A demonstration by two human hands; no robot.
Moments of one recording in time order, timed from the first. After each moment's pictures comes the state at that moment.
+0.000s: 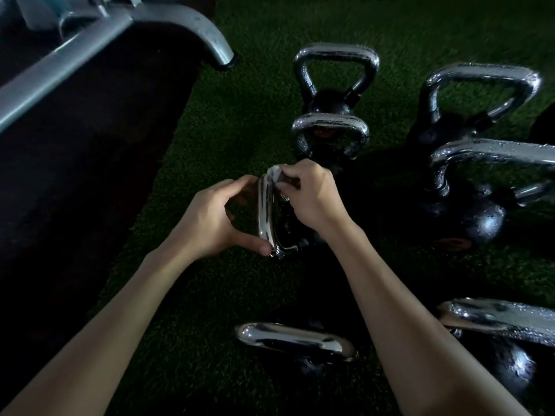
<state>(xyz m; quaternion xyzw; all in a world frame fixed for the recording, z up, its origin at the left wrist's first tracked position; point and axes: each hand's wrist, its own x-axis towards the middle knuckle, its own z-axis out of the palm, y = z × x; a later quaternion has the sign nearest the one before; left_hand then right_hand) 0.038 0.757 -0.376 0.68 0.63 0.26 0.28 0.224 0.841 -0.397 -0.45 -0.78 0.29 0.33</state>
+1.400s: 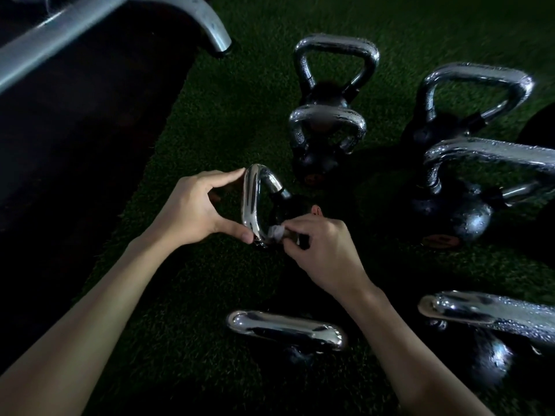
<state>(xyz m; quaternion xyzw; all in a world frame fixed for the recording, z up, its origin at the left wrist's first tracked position) 0.020 0.755 -0.388 0.68 0.62 0.29 0.26 0.267 0.762 -0.425 -0.45 -0.79 0.31 0.30</state>
